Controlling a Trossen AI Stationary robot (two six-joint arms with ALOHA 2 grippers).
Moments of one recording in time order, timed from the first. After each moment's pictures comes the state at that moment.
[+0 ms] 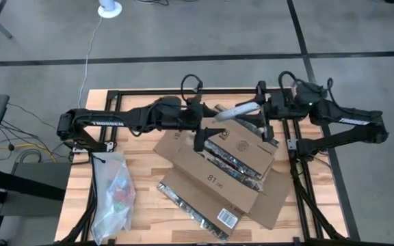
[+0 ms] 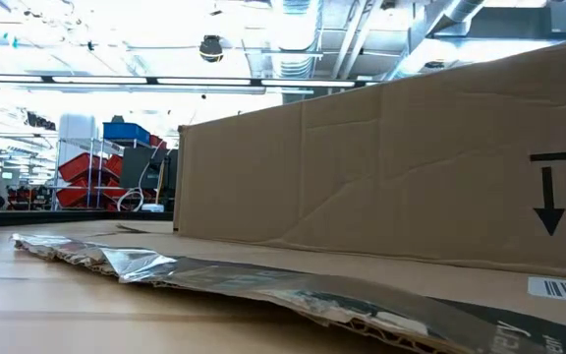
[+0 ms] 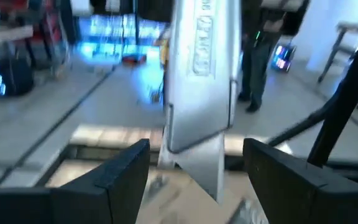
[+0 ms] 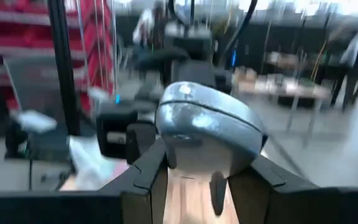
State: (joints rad) left arm 0.03 1.59 1.48 0.05 -0.01 -0.03; right arm -0.08 0.97 1.13 -0.04 -0.11 -0.07
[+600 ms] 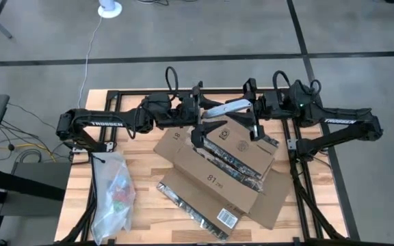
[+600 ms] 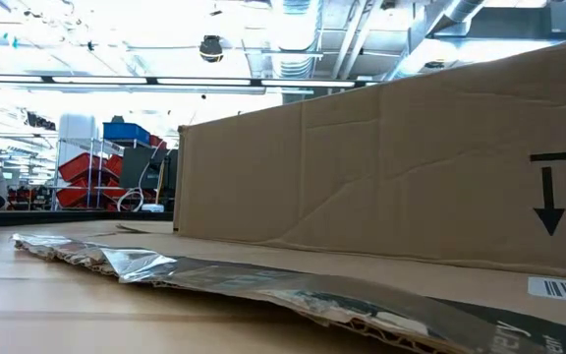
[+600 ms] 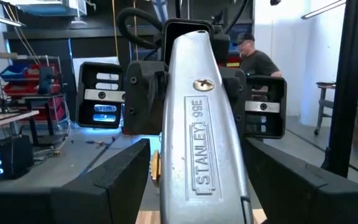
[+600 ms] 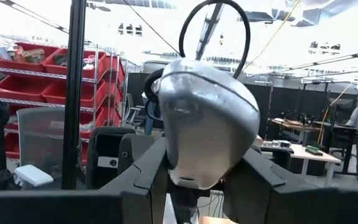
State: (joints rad) left arm 0.03 1.59 1.48 0.32 -0.01 0.05; right arm -0.07 1.11 1.12 0.26 -0.16 -0.09
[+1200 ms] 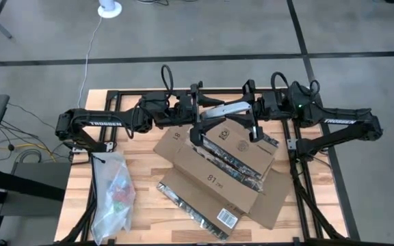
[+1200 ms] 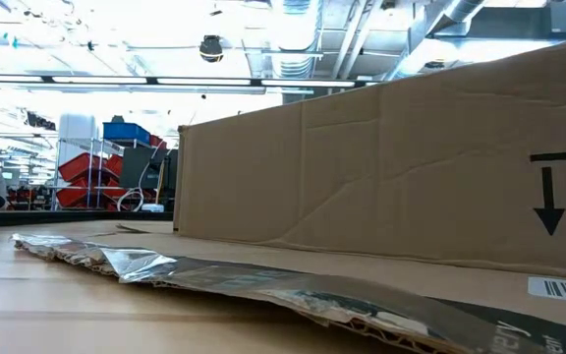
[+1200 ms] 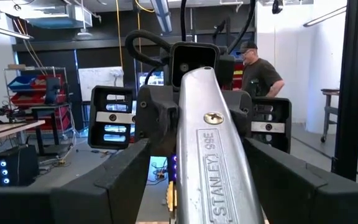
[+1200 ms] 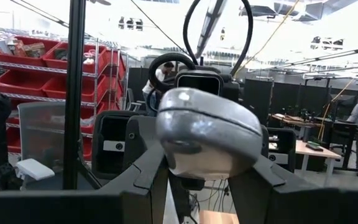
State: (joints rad) left arm 0.03 1.57 1.48 0.34 -0.01 0.06; right arm -0.07 1.11 1.12 0.23 -0.16 -0.09
